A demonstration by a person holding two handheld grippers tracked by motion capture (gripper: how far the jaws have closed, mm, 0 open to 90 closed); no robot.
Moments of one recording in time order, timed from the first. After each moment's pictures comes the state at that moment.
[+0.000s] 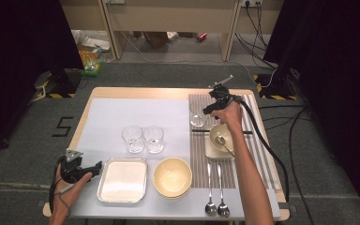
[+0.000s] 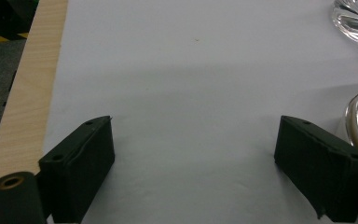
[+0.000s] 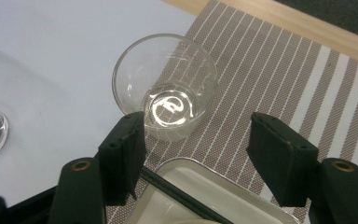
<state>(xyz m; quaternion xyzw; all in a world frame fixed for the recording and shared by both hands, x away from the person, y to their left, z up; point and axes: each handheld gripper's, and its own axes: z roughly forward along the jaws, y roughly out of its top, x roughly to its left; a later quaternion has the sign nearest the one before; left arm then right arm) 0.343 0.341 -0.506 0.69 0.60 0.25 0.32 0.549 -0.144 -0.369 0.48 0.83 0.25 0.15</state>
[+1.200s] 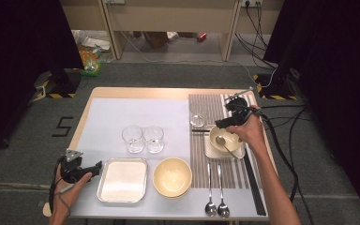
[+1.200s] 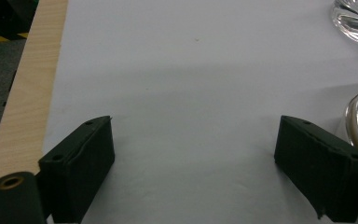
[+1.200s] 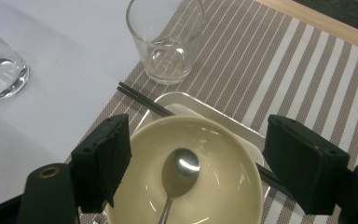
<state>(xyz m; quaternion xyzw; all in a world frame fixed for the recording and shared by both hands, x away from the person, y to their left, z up) 0.343 0.341 -0.506 0.69 0.60 0.25 0.32 0.477 -0.183 -0.349 0.46 0.83 0.25 0.17</state>
